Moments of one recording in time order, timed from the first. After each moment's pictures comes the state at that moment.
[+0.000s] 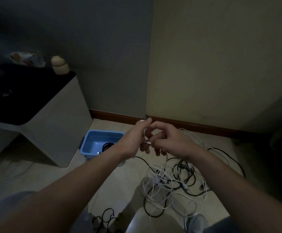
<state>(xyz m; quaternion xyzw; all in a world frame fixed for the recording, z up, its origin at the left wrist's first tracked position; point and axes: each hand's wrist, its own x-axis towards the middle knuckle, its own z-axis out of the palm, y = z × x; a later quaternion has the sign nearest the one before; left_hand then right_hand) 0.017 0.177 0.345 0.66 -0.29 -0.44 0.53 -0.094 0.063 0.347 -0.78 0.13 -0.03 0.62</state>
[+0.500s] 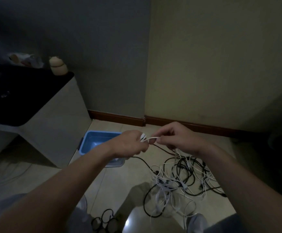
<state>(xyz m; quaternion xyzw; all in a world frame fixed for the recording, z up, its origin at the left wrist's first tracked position) 0.032 0.187 0.350 0.78 -0.44 -0.37 0.24 -0.108 0.039 0.357 -0.80 0.10 0.00 0.59</state>
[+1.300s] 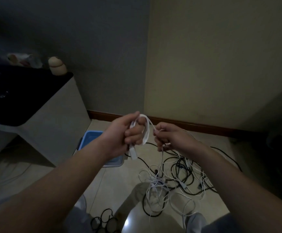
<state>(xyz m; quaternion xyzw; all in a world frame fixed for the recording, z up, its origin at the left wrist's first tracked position) 0.034 0.190 0.363 0.39 -0.20 -0.61 0.66 -0.101 0.041 0.336 -0.72 0.21 -0.01 0.67</state>
